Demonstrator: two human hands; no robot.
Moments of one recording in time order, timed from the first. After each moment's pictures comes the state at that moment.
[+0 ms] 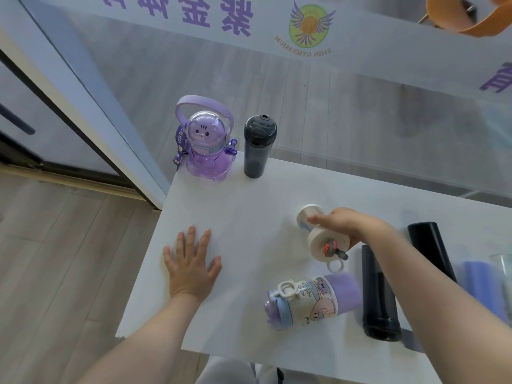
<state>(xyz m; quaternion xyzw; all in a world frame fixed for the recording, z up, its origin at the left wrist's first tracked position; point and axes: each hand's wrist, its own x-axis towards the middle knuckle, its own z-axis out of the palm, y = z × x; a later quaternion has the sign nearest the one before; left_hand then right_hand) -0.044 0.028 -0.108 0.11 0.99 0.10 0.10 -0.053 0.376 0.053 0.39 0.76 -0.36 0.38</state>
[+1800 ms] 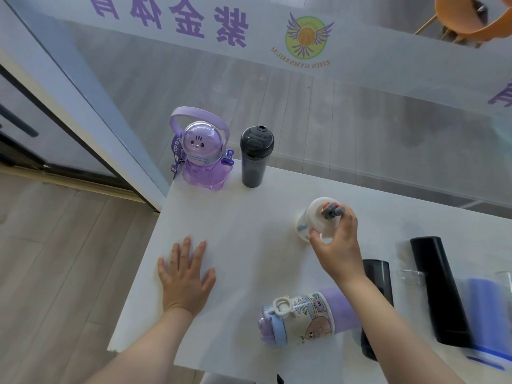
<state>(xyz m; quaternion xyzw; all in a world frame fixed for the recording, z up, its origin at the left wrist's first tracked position) -0.045 0.030 -0.101 0.10 0.98 0.10 0.11 -0.013 0.348 0.014 0.27 0.88 -0.37 -0.10</state>
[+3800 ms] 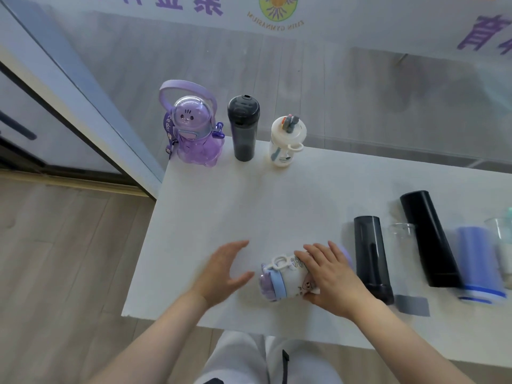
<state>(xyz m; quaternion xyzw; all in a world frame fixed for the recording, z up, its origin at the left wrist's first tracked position) 0.007 0.059 -0.058 0.27 0.86 0.38 0.23 0.124 0.329 -0.024 -0.06 0.99 -0.06 0.12</state>
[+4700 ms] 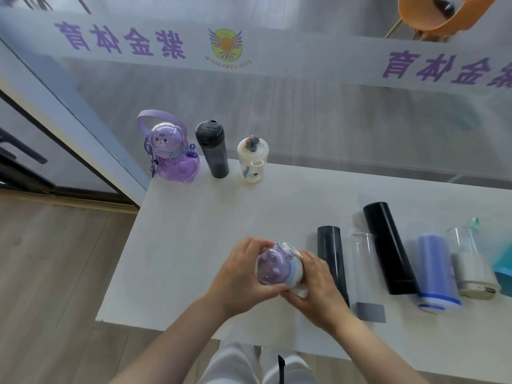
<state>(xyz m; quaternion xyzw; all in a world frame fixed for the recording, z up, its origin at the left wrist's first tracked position) 0.065 0.186 0.064 0.31 0.84 0.42 0.14 0.168 0.369 0.005 0.08 0.93 -0.37 -0.02</state>
